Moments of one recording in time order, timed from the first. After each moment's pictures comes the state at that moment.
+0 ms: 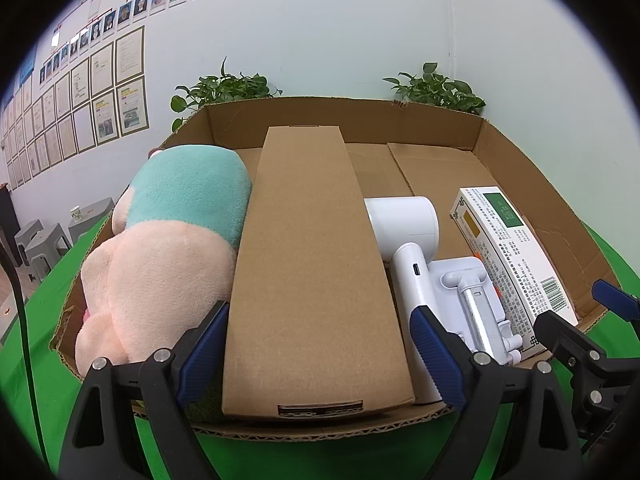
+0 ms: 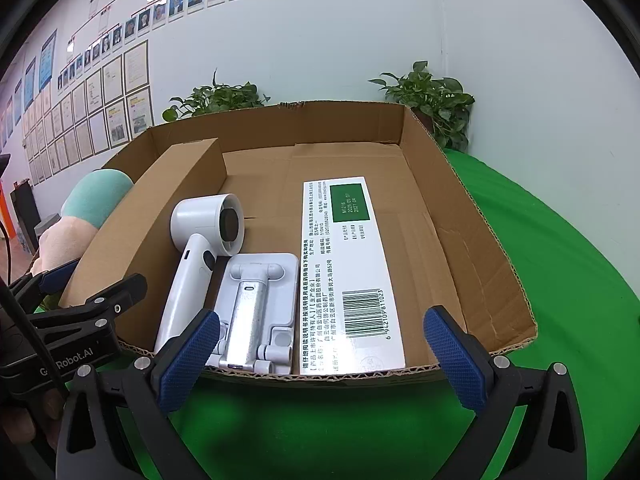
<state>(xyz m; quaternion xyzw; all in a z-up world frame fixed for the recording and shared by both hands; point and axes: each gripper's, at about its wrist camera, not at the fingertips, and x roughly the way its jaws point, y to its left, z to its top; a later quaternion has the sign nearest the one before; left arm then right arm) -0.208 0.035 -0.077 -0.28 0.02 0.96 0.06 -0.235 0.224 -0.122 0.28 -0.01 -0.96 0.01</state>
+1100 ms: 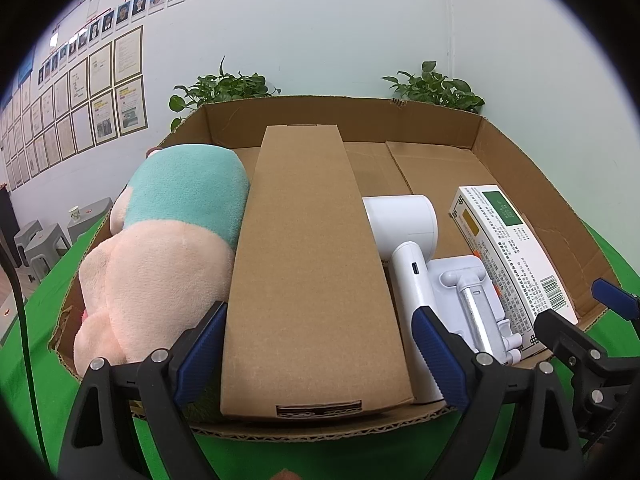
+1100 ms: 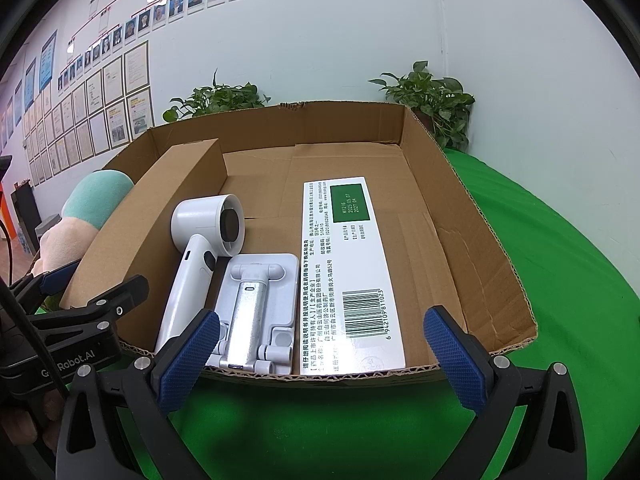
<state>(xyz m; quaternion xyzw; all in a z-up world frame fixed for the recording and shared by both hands) -0.208 0.035 -0.077 -0.29 0.02 0.96 0.07 -0.234 0.223 -0.122 0.28 -0.01 -0.96 0.01</state>
